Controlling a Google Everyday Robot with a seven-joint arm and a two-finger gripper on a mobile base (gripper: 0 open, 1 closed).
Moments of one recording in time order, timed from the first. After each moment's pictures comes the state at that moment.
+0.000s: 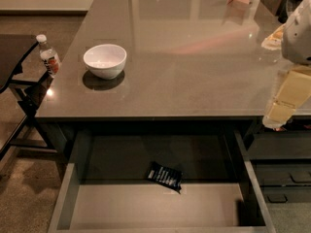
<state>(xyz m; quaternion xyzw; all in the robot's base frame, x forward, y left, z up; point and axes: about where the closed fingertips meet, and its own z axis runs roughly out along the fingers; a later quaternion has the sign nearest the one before) 0.438 -0.217 0.976 -0.60 0.78 -0.03 0.16</state>
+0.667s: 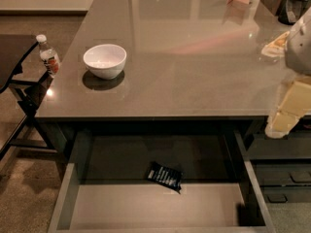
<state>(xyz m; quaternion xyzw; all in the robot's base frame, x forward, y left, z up) 0.428 -0.215 0.968 -0.61 0.77 -0.02 0.17</state>
